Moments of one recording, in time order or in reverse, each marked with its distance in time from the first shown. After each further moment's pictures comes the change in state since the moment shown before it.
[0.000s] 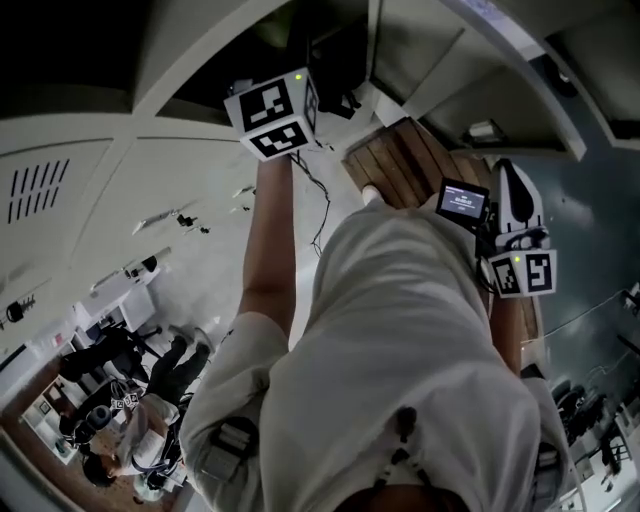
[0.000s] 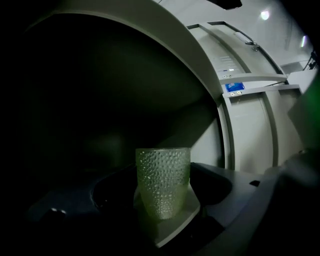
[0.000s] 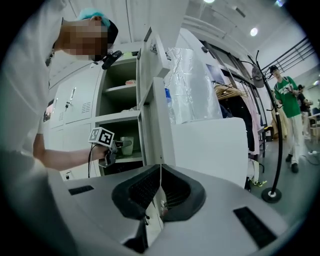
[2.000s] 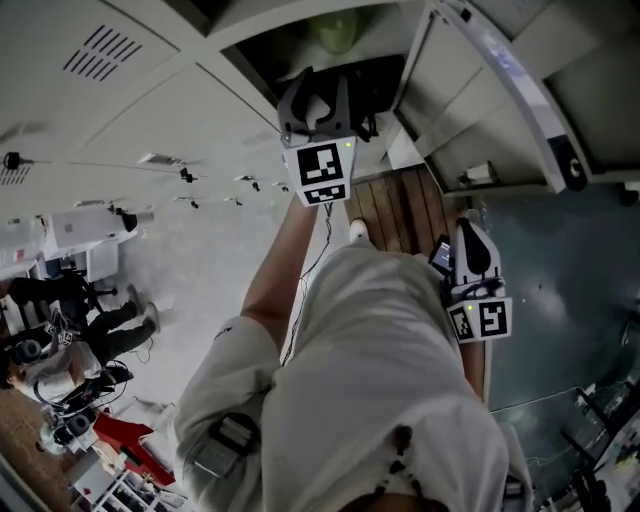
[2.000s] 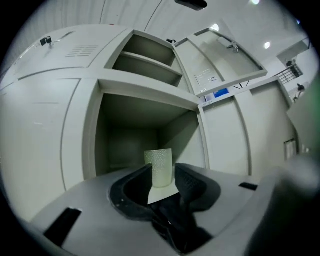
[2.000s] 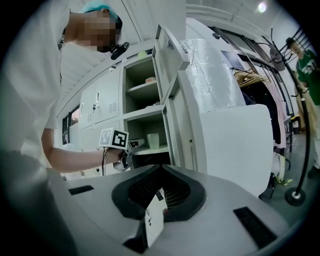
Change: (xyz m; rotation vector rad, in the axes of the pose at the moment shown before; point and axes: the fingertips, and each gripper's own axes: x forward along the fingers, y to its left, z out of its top) left arm -0.093 -0.022 -0.026 0.030 -0.059 0.208; right arm -0.021 0.048 -0.031 -0.020 0.070 0.284
